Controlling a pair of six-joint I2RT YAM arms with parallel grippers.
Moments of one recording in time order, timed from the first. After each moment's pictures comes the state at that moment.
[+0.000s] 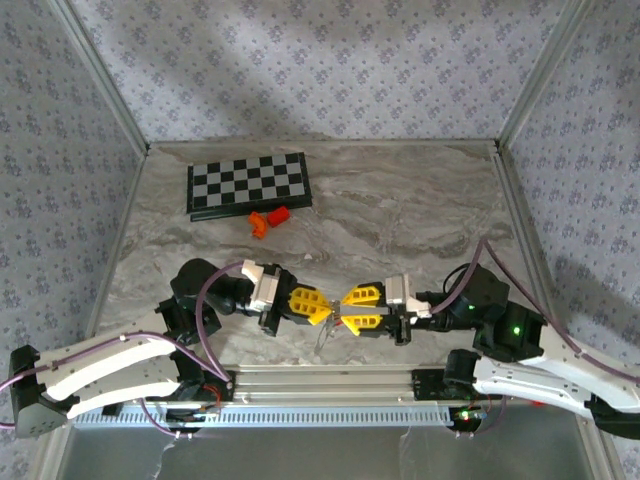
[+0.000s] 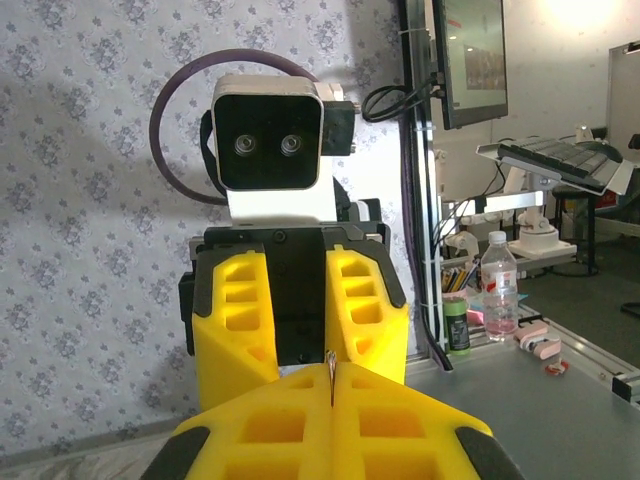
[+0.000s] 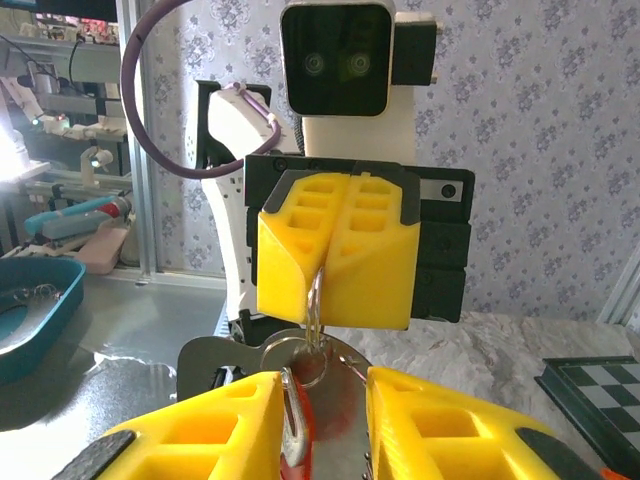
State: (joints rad) left arm -1.10 0.84 0.70 0.46 0.69 -0.09; right arm 1.17 0.62 0.84 -0.19 -0.37 -0.14
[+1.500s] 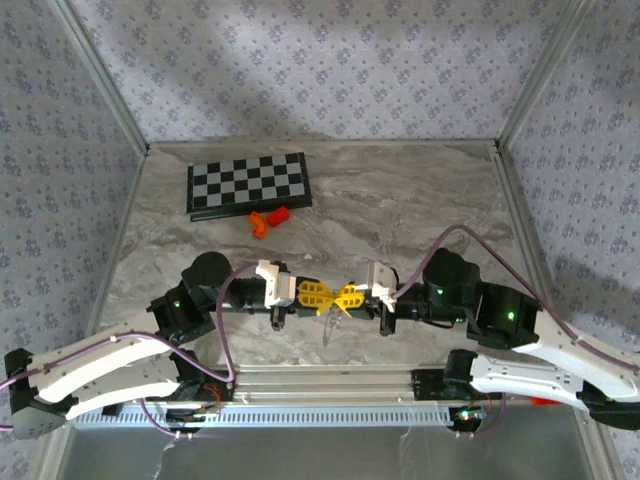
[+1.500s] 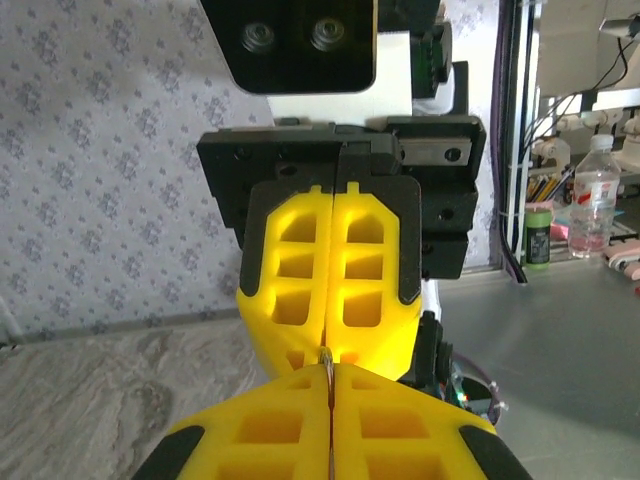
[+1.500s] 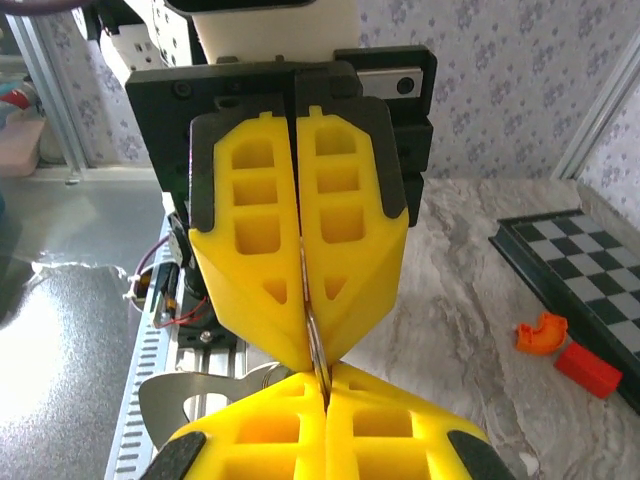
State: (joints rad) left arm -1.10 0.83 0.77 0.09 0.52 0.11; right arm 1.18 0.79 1.04 -0.54 -0.21 -0.19
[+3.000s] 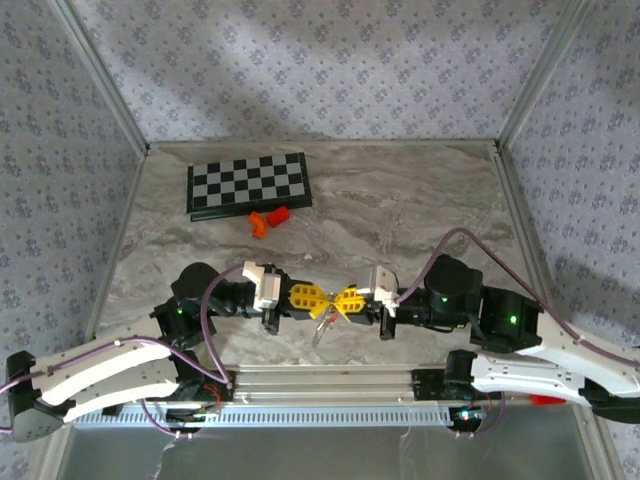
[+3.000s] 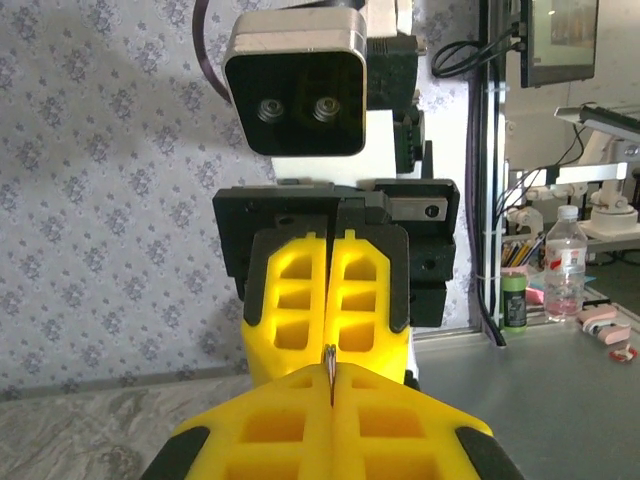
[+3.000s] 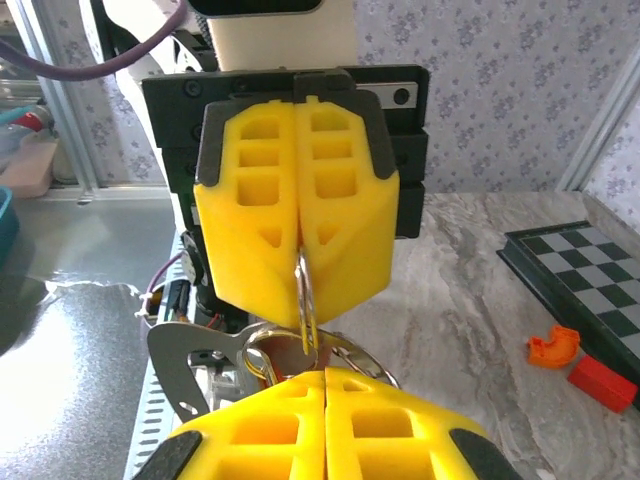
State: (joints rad) left arm -1.10 0.79 0.66 0.37 0.56 -0.04; right arm 1.24 0.74 1.00 -0.48 -0.17 -0.14
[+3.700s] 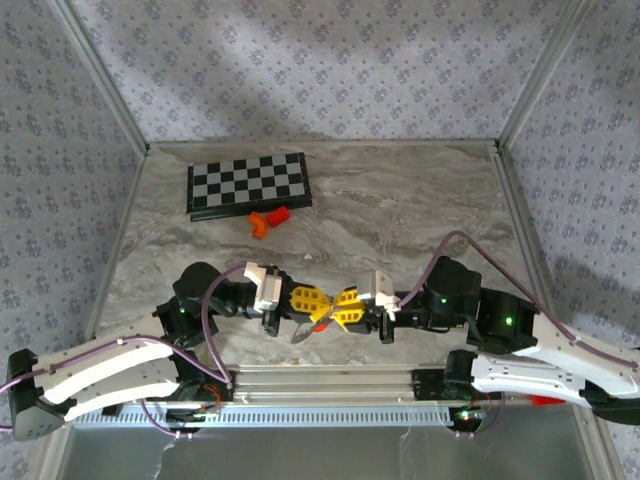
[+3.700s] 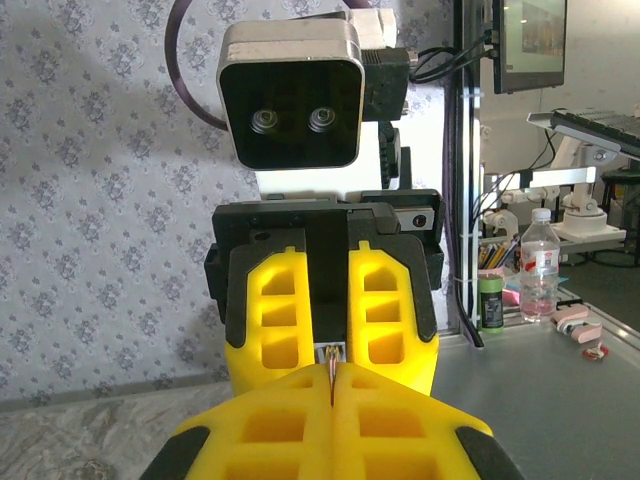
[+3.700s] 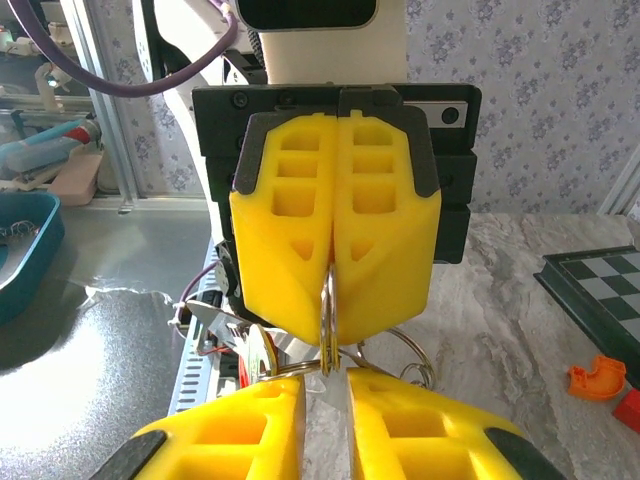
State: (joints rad) left arm -1.10 0.81 0.66 0.39 0.61 -0.05; right arm 1.23 0.73 0.96 -0.42 -0.25 -0.14
